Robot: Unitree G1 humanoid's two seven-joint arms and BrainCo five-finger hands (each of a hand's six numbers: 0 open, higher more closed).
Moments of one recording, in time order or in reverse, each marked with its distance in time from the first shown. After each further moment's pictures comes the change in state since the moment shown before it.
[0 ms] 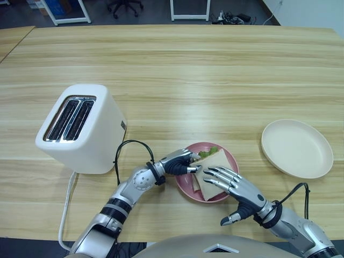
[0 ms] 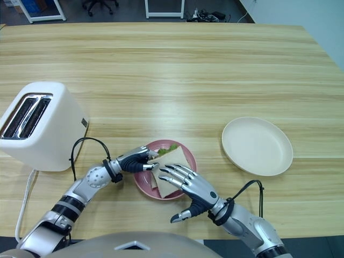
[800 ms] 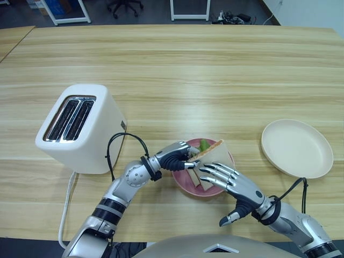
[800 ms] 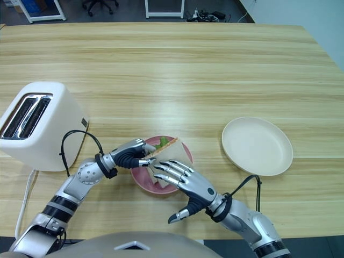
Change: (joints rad) left arm 0.003 0.030 0.042 -0.126 -0.059 0.056 -0.042; right arm -0.047 0.021 -0.003 -0.015 0.001 -0.053 0.032
